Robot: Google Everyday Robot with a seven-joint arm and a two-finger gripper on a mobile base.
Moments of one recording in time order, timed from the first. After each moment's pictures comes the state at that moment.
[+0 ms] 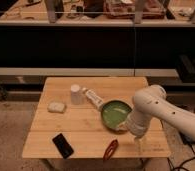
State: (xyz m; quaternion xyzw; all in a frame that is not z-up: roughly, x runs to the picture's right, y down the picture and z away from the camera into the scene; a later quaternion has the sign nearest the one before) arm 0.153 0.231 0.662 -0.39 -0.20 -0.24 0.87
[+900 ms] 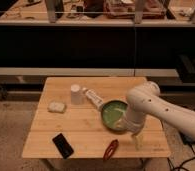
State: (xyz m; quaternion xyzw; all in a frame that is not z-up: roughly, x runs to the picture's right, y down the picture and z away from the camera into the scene) arm 0.126 0.205 0.674 -0.37 -0.18 -0.29 0.86
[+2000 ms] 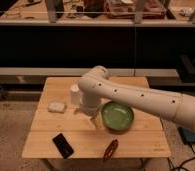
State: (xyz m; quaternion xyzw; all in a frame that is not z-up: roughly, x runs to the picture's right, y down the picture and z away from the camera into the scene) arm -0.043 0.146 0.696 -0.31 -0.24 -0.38 0.84
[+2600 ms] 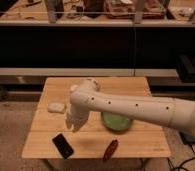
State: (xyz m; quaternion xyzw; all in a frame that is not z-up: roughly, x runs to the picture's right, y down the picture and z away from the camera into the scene) arm -0.124 0.182 0.692 -0.23 -0.32 -0.40 0.83
